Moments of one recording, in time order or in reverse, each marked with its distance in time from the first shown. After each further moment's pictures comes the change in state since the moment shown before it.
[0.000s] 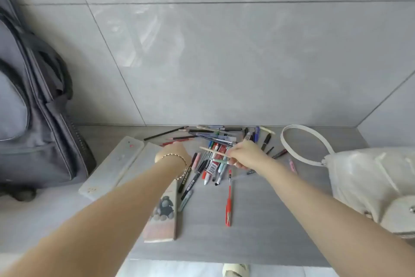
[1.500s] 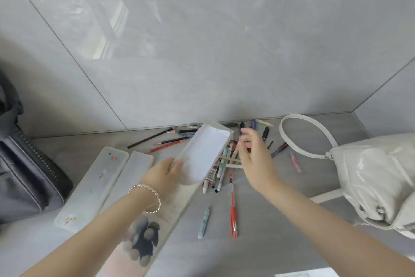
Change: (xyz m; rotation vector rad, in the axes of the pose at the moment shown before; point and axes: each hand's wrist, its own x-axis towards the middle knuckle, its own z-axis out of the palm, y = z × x) left_hand 0.007 -0.034 0.000 -0.412 -0.097 0.291; right_hand 0.013 0.023 0.012 -0.003 0.469 -0.422
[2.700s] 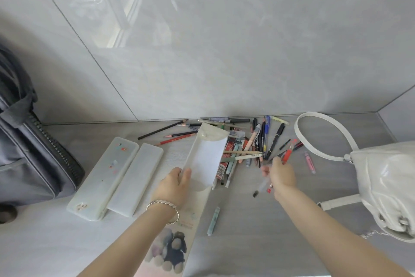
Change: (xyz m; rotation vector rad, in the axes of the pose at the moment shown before) left_hand -0.011 -0.018 0.037 -0.161 0.104 -0.236; right_hand 0.006 0.060 0.020 0.337 0.271 1.004
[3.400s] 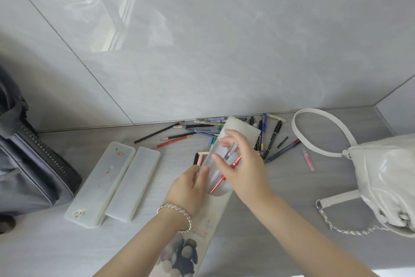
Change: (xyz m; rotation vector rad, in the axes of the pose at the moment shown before) left_hand -0.022 0.034 0.005 -0.088 -0.039 0.238; right_hand -0.084 -0.023 0.020 -0.166 -0.280 -1.123
